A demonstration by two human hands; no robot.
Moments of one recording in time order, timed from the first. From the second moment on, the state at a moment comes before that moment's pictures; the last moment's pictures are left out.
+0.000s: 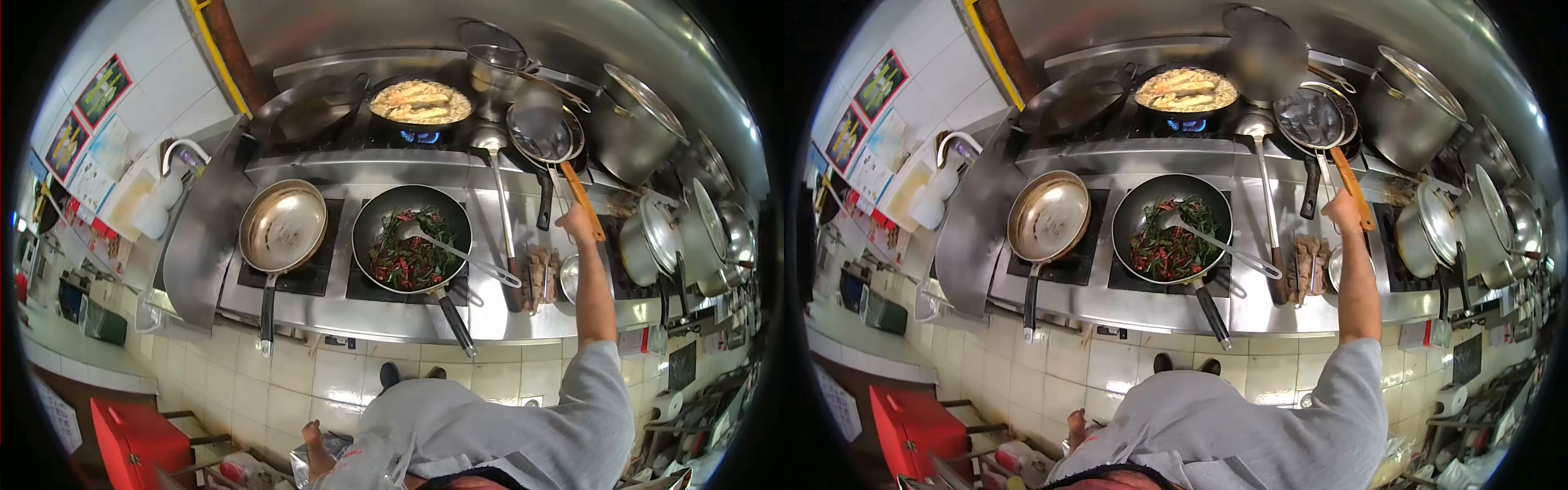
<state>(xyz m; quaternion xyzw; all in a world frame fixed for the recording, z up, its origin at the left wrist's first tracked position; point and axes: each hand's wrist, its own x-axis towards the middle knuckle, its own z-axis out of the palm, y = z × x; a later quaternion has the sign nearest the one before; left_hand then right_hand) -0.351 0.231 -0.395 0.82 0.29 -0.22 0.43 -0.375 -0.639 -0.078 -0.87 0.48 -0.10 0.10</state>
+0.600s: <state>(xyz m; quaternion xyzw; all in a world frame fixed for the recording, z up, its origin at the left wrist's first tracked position) -0.348 0.316 -0.430 0.85 0.29 -0.20 0.38 -0.368 -0.385 0.038 -0.48 0.24 -0.24 0.81</state>
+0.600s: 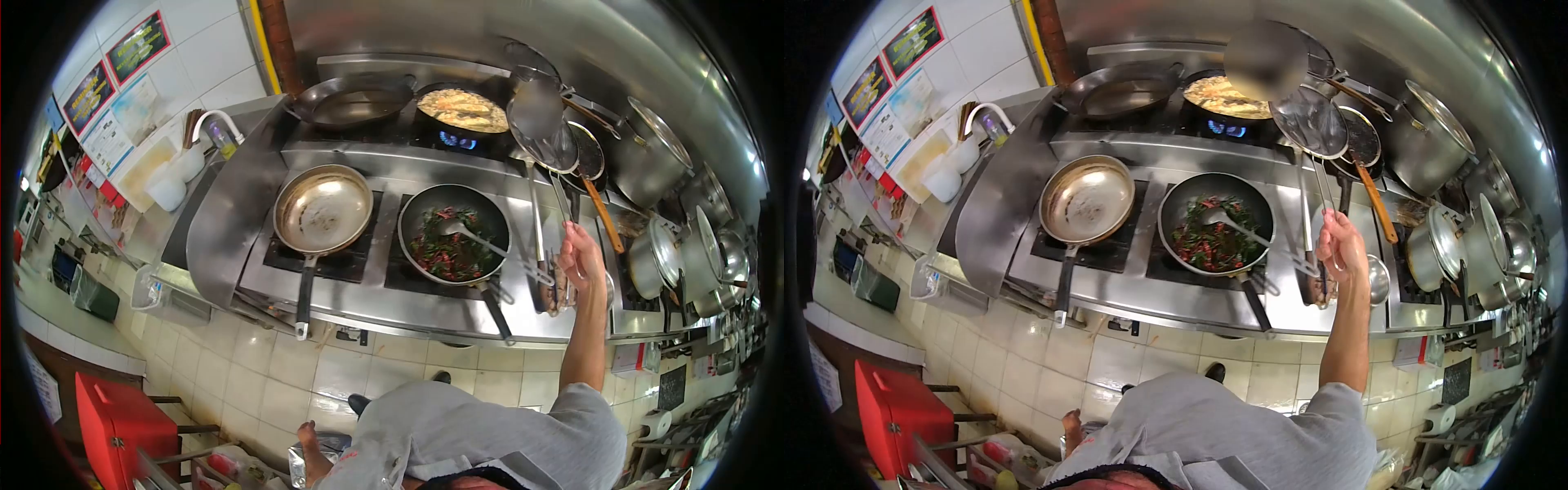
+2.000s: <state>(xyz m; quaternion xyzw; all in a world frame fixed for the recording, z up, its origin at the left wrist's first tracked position) -0.087 0.714 -0.311 0.47 0.58 0.10 0.66 0.236 0.509 -0.169 -0.41 0.02 0.50 0.76</state>
